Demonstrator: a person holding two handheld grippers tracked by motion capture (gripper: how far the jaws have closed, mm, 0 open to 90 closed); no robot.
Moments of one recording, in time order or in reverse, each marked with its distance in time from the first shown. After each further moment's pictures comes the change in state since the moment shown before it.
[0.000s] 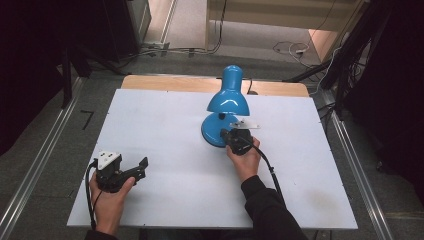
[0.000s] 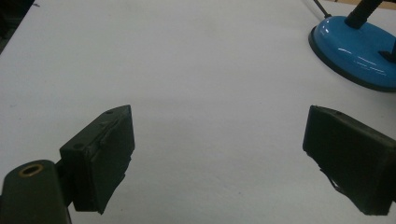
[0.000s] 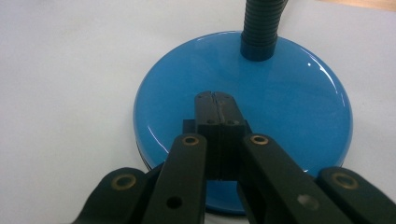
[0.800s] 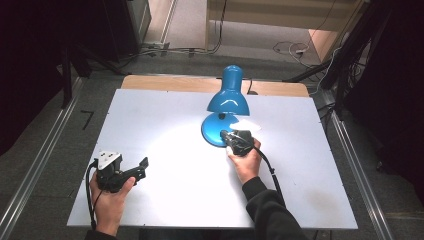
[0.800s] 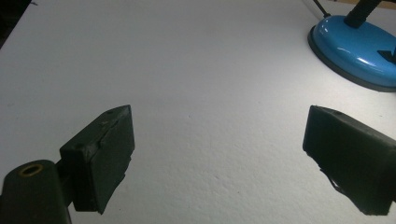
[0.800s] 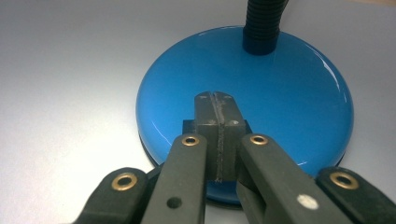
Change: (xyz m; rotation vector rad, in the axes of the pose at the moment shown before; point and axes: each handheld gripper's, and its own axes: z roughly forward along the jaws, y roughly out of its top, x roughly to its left) left arm 0.000 0.000 0.000 0.002 -0.001 -0.002; right arm -0.001 -0.003 -0.003 0.005 0.015 -0.002
